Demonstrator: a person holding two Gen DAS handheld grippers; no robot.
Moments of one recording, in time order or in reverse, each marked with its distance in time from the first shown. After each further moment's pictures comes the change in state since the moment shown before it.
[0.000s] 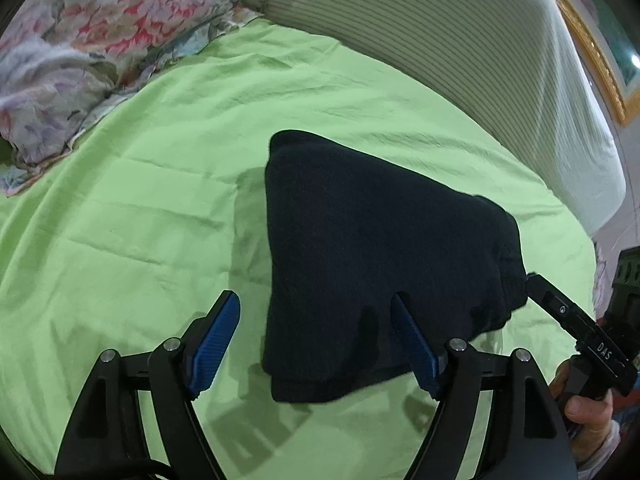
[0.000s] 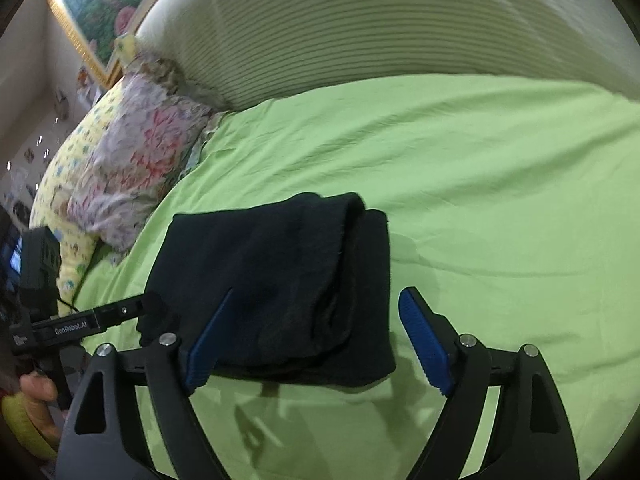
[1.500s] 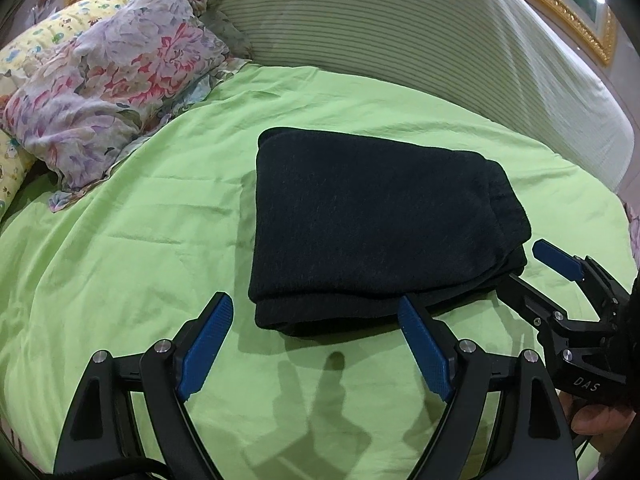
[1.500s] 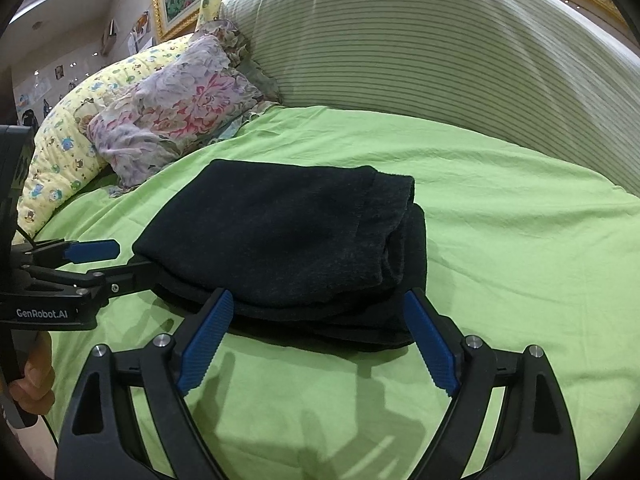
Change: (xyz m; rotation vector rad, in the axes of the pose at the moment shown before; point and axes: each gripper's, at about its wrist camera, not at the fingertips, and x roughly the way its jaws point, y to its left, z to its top) left arm -0.023 -0.036 -0.063 0.151 -0.174 0.162; right arm -0.004 0.043 -0.063 -0.297 -0.147 -0.081
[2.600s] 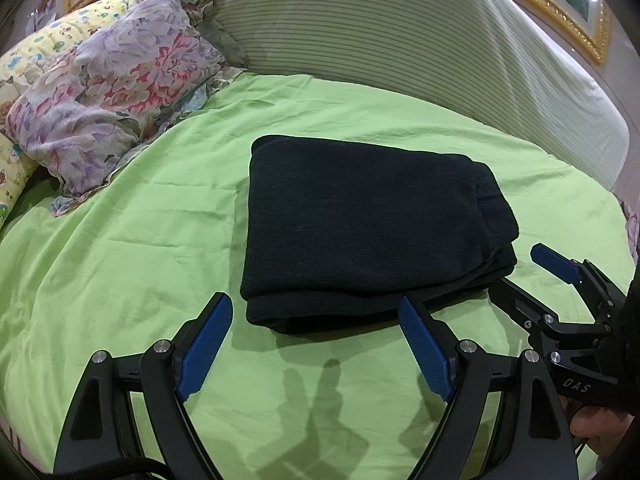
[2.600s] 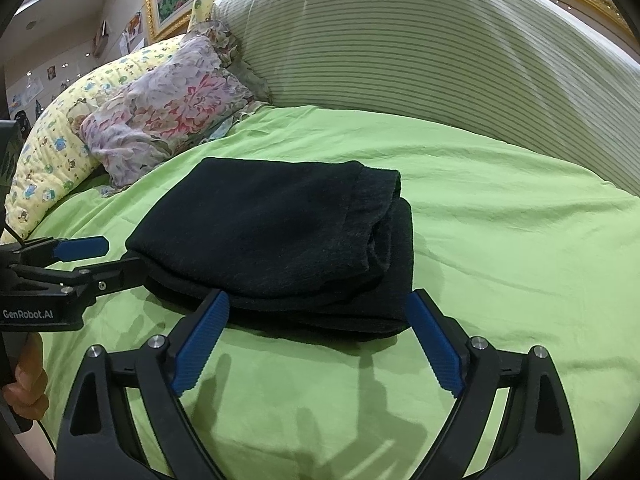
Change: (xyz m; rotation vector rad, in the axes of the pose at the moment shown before) left arm -0.010 -0.007 -0.004 0.012 -0.030 -0.007; right arm -0.007 -0.003 -0.006 0.009 -0.007 -0.038
